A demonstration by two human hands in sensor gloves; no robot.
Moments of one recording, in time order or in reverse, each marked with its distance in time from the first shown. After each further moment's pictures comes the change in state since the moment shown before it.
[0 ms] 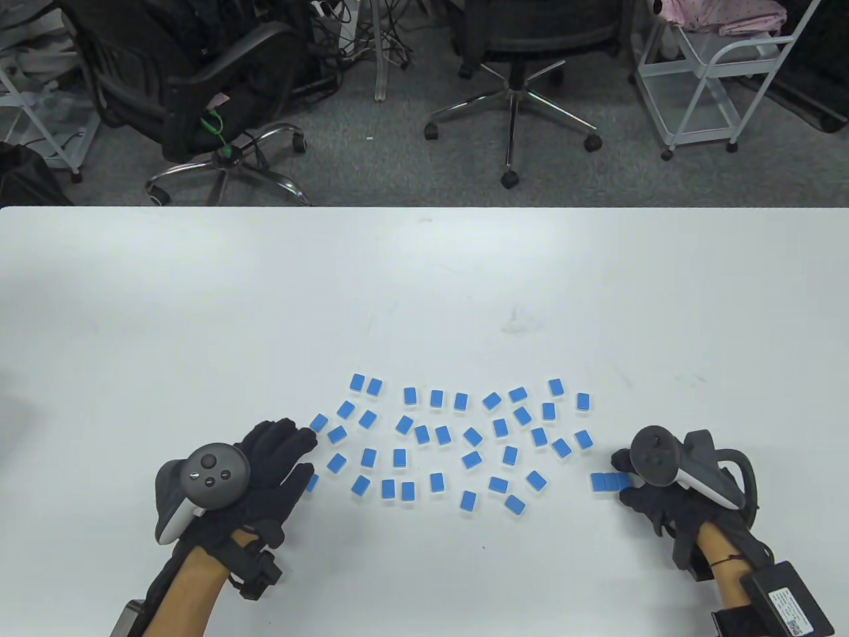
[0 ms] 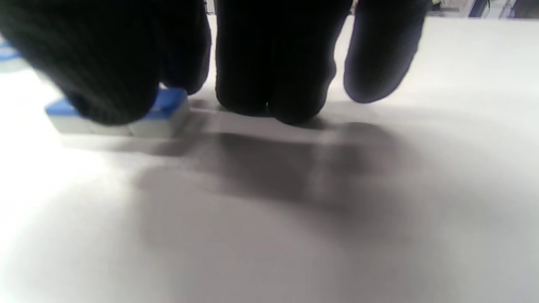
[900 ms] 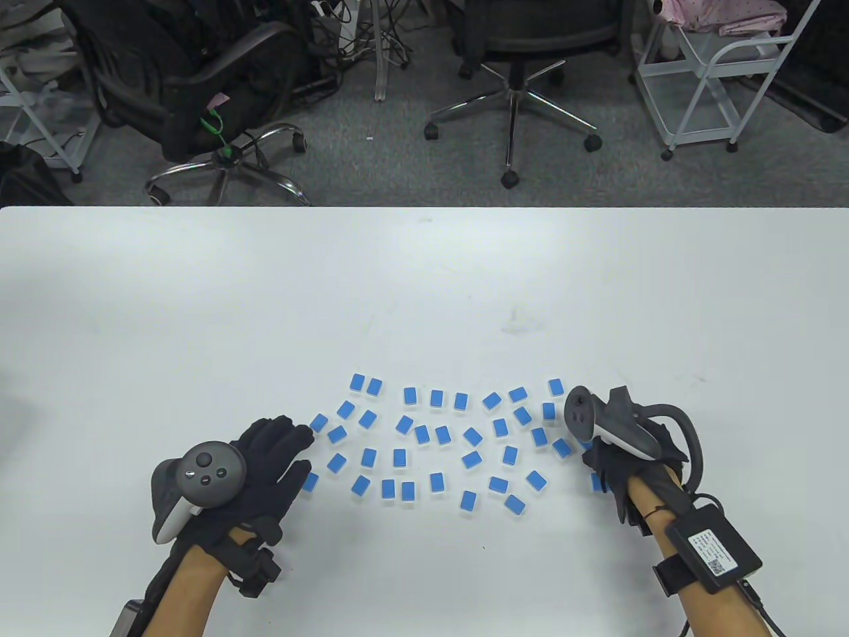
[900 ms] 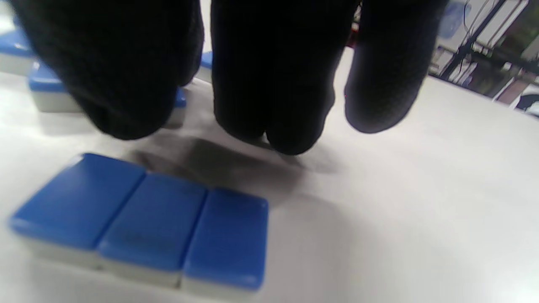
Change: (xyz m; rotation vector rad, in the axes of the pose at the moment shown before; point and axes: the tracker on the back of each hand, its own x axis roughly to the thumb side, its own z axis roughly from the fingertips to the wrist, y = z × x) left_hand -0.001 0.003 0.000 0.017 0.007 0.012; right_hand 0.084 -0.015 -0.050 -0.025 0.098 0.348
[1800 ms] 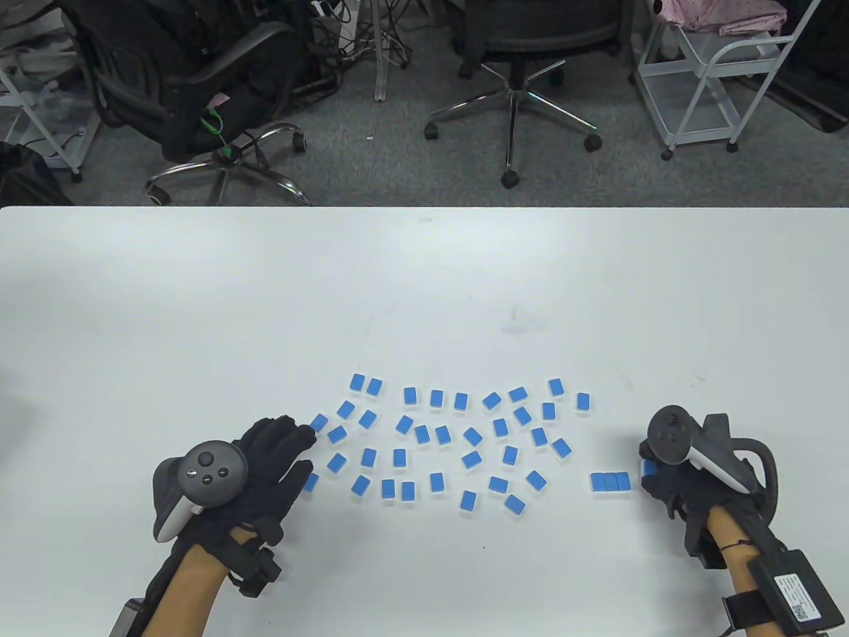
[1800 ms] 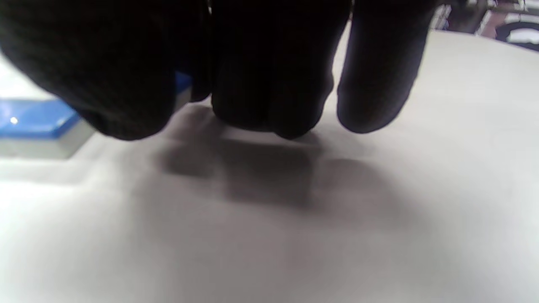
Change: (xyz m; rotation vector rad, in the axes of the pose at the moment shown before) left_hand 0.000 -0.001 -0.002 -0.012 -0.008 -0.003; right_hand -0.089 0.041 0.037 0.014 0.035 -0.230
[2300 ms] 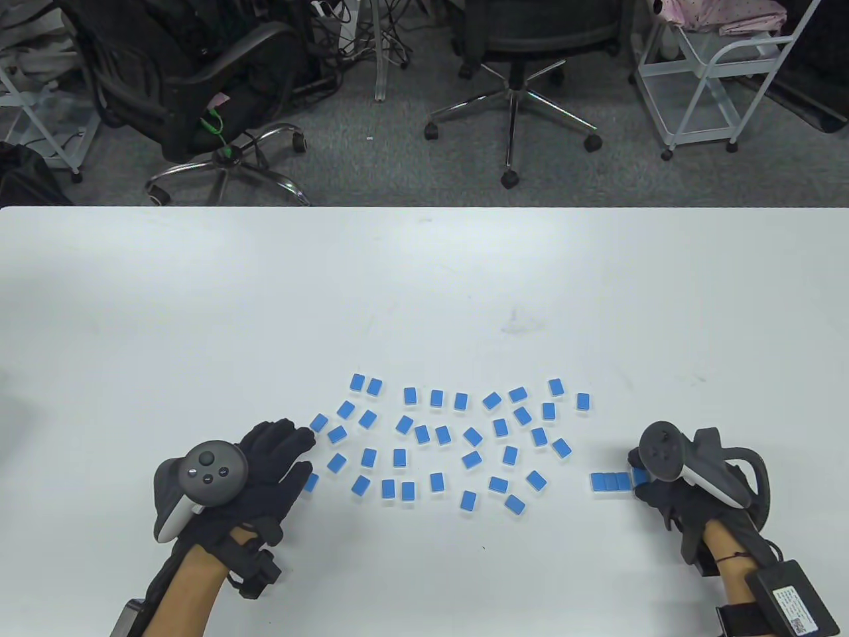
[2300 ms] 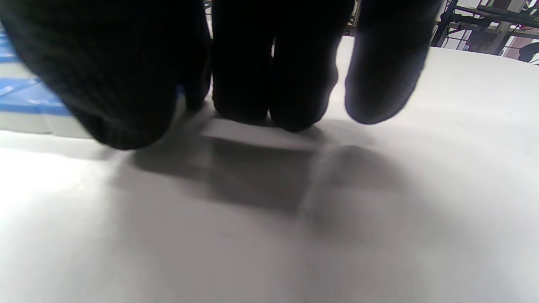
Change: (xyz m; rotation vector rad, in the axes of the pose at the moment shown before) left_hand -0.002 -0.002 0.000 -0.015 0.021 0.008; right_hand 0.006 0.003 0.005 -0.035 -0.054 -0.002
